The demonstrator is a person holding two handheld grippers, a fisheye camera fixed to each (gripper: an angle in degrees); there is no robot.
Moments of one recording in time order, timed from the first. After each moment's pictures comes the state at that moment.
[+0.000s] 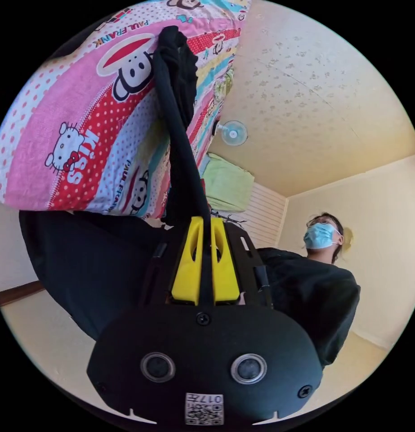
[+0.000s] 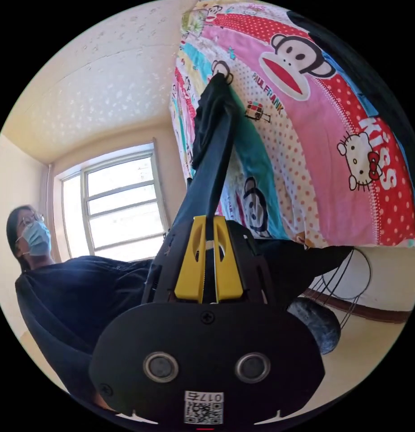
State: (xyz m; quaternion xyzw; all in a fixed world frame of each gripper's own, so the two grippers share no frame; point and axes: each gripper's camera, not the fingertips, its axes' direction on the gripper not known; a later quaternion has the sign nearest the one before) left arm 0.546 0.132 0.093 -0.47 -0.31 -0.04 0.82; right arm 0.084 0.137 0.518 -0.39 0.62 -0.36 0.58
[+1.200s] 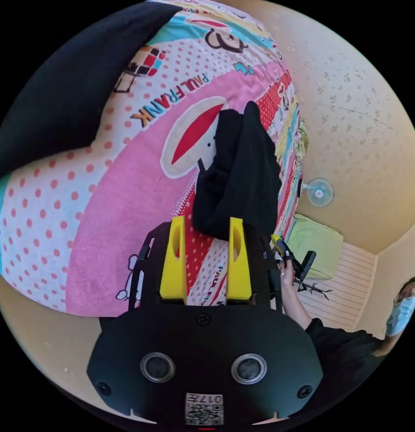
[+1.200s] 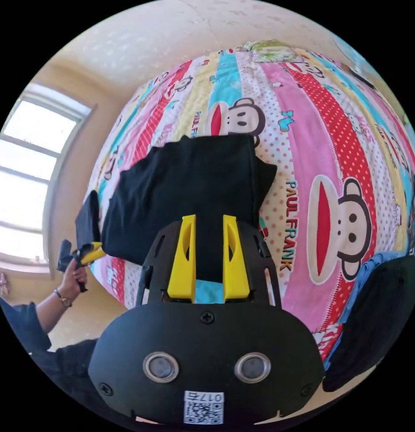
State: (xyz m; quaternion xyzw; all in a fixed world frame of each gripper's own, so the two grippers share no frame) left arm 0.125 0.017 0.147 -0.31 -0.56 0.14 0.76; right arm 0.287 0.217 0.789 -0.29 0.73 -0.60 0.17
